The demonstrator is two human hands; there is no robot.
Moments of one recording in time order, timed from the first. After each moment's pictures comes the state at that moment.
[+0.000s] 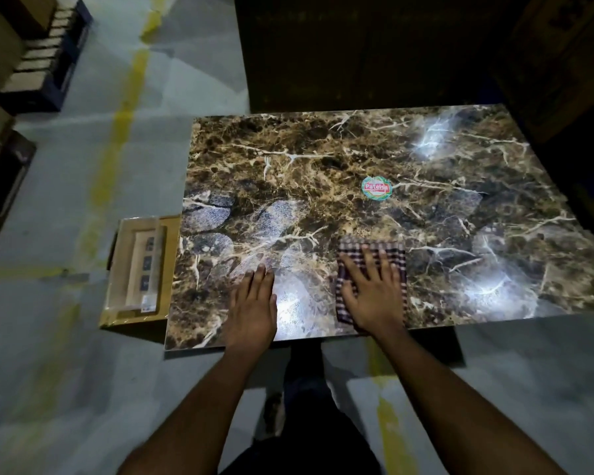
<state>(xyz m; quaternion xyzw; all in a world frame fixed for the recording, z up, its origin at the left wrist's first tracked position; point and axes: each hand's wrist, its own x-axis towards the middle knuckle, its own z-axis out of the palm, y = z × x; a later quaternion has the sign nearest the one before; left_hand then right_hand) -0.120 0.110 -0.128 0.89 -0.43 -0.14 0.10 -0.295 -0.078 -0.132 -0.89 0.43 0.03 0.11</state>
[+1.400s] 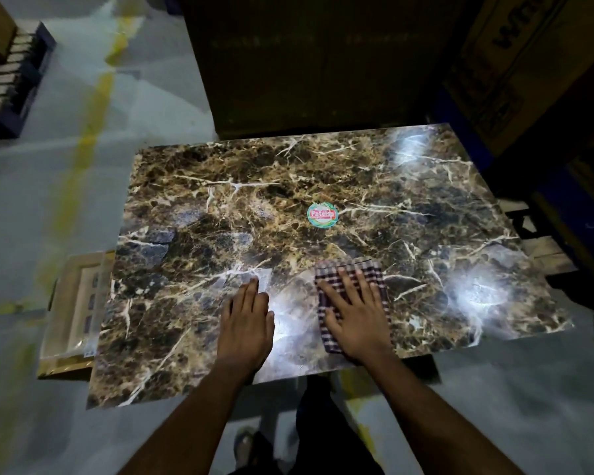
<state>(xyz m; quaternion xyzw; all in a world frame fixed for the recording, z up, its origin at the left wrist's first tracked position) -0.165 0.006 -0.133 0.86 -0.50 -0.06 0.07 -0.355 -0.153 -0.137 -0.92 0.38 0.02 0.10</state>
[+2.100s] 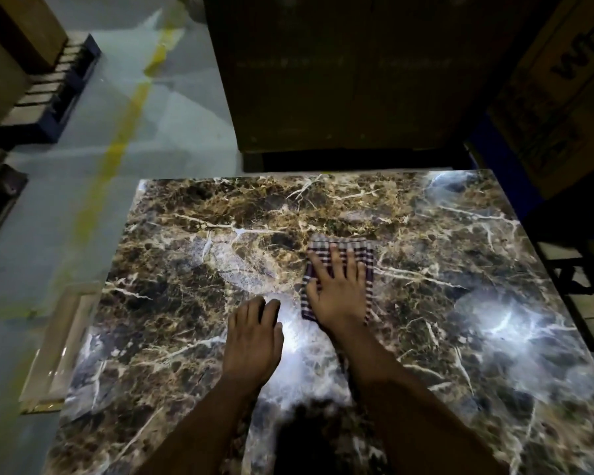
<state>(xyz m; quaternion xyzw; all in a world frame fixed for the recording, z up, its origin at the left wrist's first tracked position) -0.121 -0.106 -0.131 0.88 -0.46 -0.01 0.07 -0.199 -0.291 -0.133 -0.91 0.39 0.02 0.14</state>
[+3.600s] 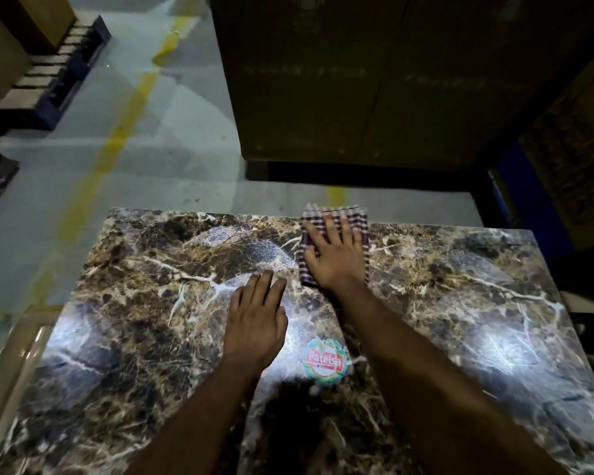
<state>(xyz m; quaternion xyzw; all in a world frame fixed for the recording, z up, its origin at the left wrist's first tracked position) -0.026 -0.258 -0.136 0.90 -0.43 -0.05 0.09 -0.061 -0.471 -0.134 -0.94 0.32 0.04 0.11</state>
